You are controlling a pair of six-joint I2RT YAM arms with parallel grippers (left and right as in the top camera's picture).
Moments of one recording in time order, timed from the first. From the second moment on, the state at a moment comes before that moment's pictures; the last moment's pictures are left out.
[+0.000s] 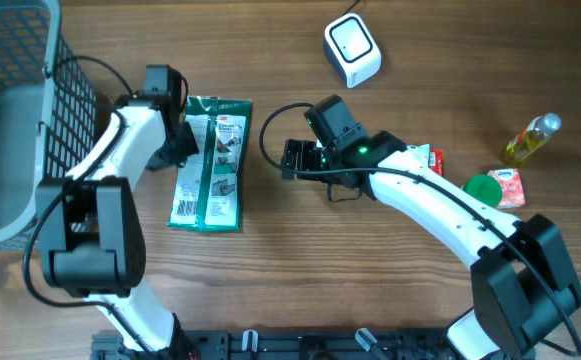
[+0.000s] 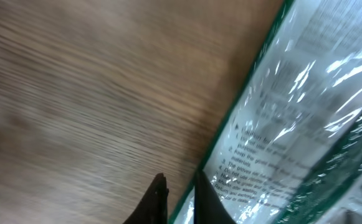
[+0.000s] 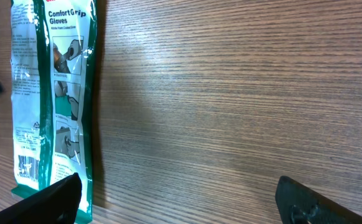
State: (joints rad) left arm -0.03 1.91 1.25 -0.79 -0.18 -0.37; right arm 0.61 1.72 1.17 -0.54 -0.13 0.67
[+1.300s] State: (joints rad) left arm -0.26 1.89 1.15 -0.76 0.05 -0.45; right arm 0.61 1.72 1.17 -0.62 -0.12 0.65
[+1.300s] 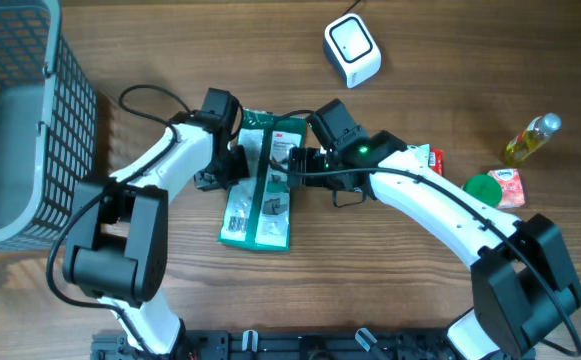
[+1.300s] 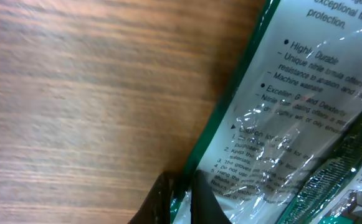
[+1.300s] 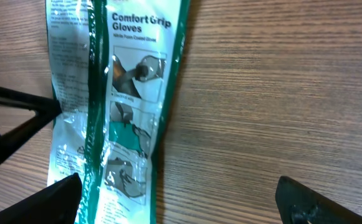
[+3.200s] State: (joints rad) left arm -0.40 1.86 1.10 -0.55 0.11 -0.61; right arm 0.38 1.72 1.17 -0.75 -0.29 0.62
